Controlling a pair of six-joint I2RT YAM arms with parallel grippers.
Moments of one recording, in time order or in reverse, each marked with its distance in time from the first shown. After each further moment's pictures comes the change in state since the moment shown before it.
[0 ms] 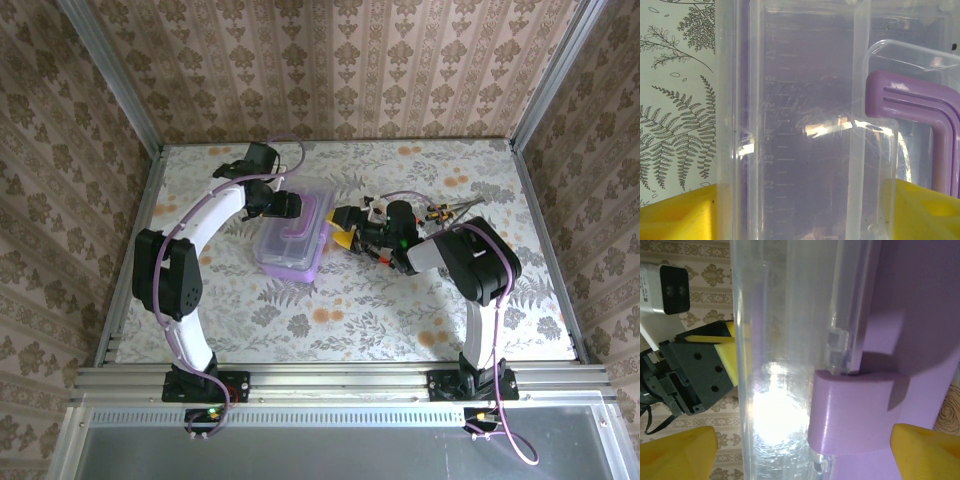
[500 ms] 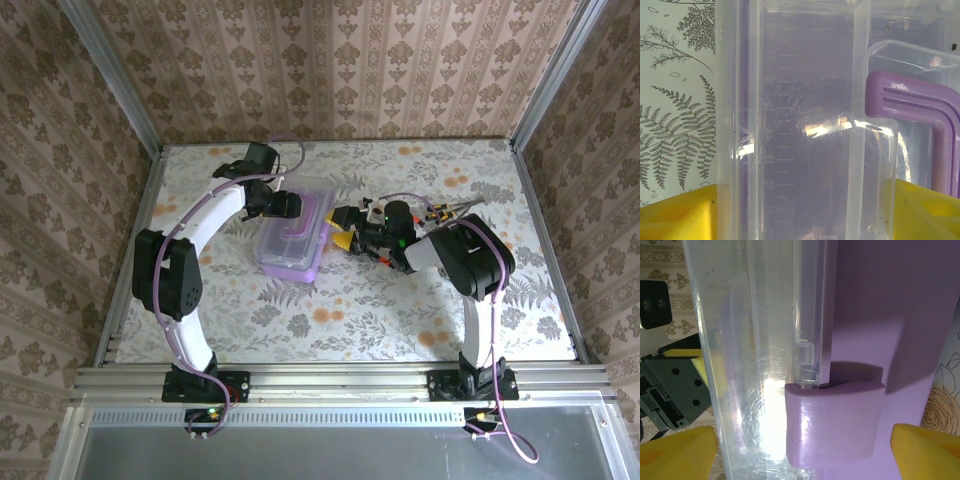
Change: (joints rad) left arm 0.000 0.000 0.000 0.000 0.002 0.000; right arm -0.001 0.051 0.021 0.006 -0.003 0.038
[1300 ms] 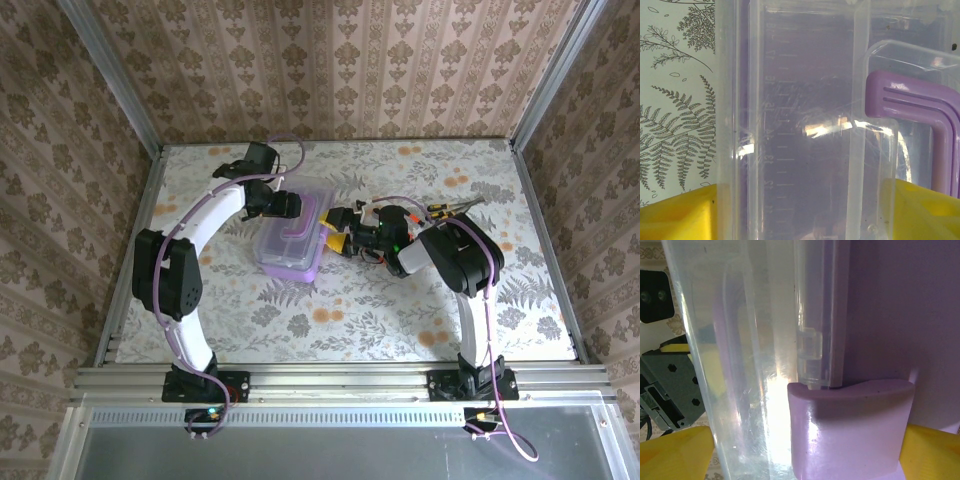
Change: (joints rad) left arm 0.000 0.000 0.000 0.001 0.001 0.000; right arm 0.042 0.066 0.015 0.140 0.008 0.105
